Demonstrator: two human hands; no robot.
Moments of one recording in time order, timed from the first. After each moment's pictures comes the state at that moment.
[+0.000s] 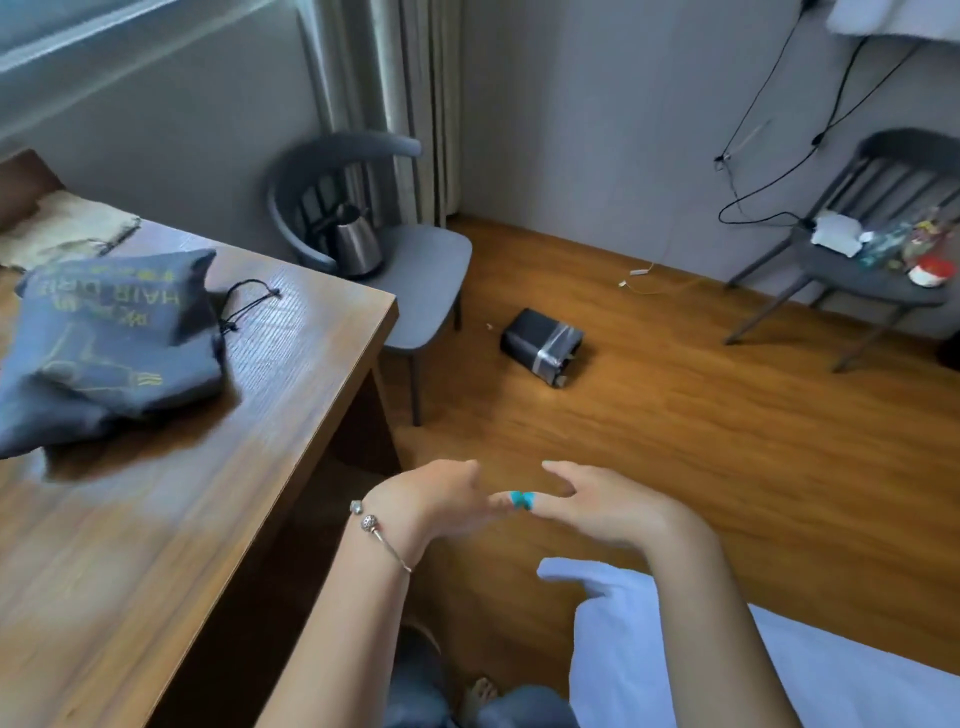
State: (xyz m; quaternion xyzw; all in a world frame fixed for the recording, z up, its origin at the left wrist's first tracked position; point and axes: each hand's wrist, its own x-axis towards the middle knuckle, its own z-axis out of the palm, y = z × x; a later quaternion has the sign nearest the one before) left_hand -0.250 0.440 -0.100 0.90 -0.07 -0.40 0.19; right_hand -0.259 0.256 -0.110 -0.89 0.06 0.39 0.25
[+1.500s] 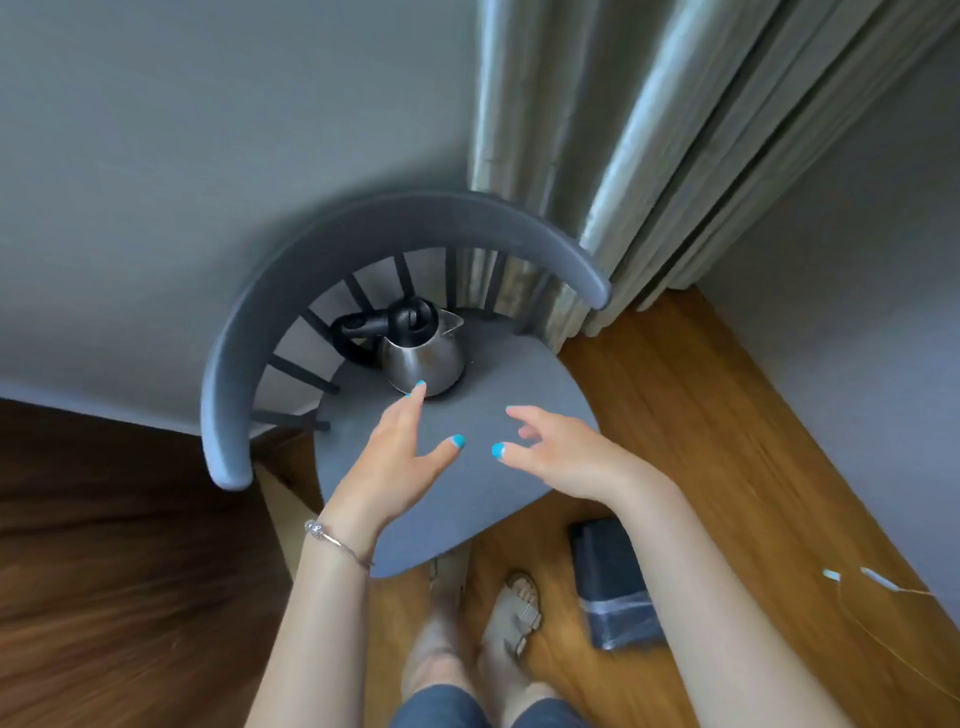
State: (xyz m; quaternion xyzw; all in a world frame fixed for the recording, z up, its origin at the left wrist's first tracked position) left_hand 0.382 0.524 -0.292 0.78 0.41 -0.11 0.45; right_hand 0.542 0.387 -0.286 -0.79 -0.28 0.52 0.16
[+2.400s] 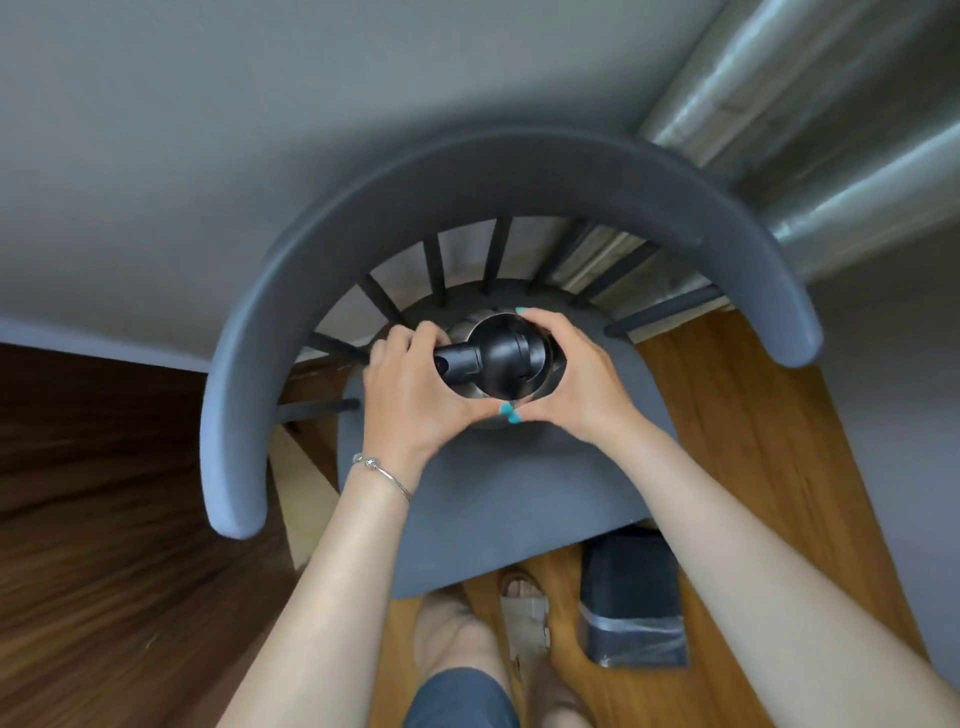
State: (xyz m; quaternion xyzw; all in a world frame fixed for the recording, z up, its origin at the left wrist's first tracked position) left_hand 0.410 0.635 -0.397 0.83 0.47 0.08 0.30; right_hand 0.577 0.538 -0.416 -0.79 -0.42 0.36 0.26
